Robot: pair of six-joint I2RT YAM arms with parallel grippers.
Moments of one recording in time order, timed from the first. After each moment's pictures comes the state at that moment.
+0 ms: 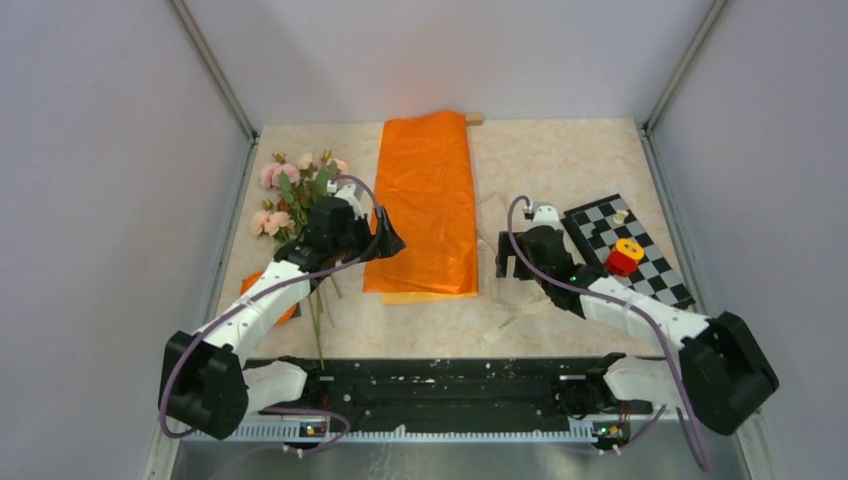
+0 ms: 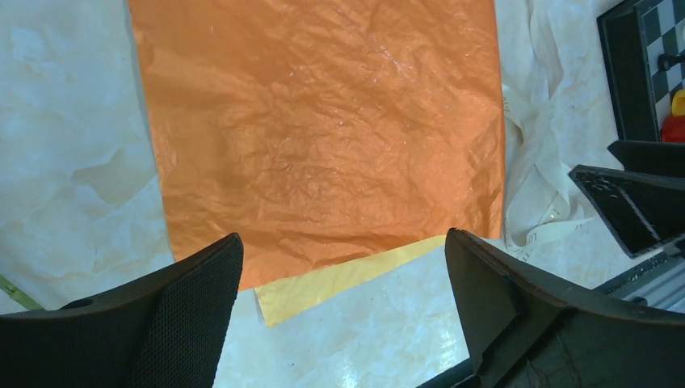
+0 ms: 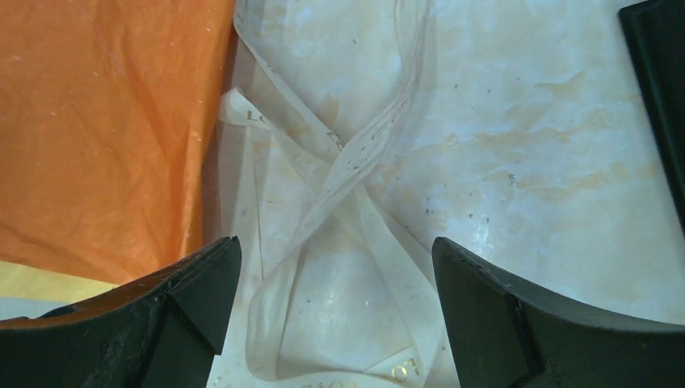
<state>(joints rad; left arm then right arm) -0.36 1.18 0.80 -0.26 0.20 -0.51 0.62 1.13 0.57 -0.07 0.32 0.42</state>
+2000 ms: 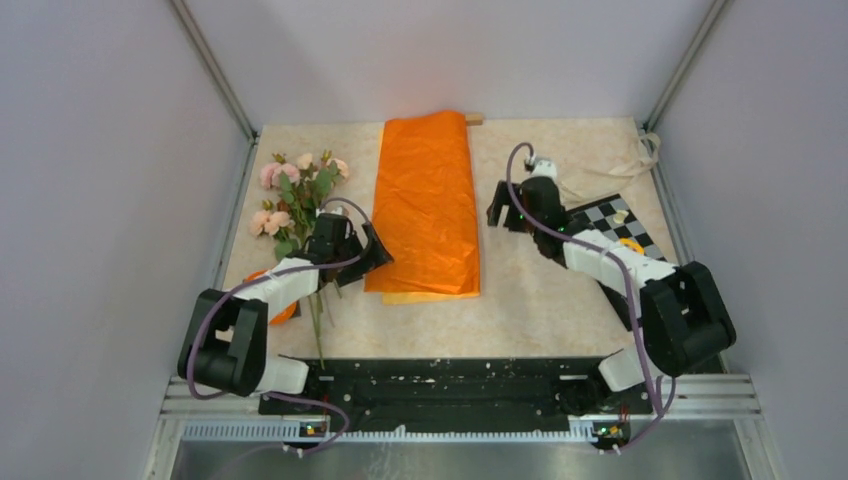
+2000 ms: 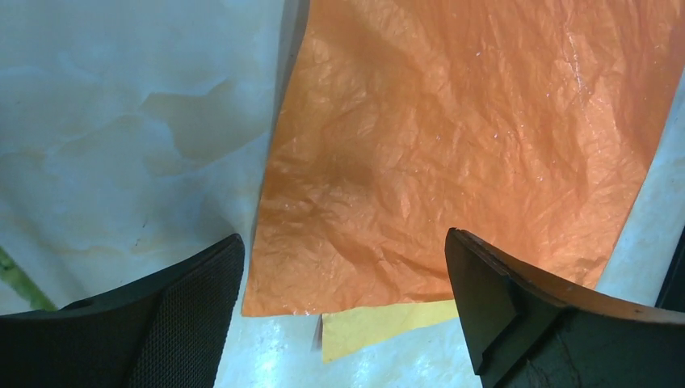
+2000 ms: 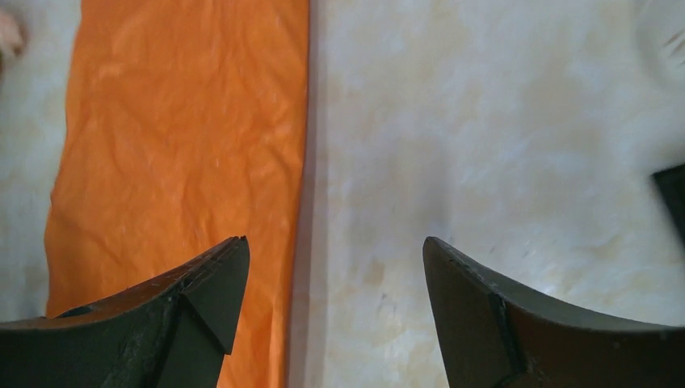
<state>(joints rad) -0.26 1.37 0.63 -0.14 0.16 -0.69 0.42 1.48 0.97 0.00 0.22 0.43</state>
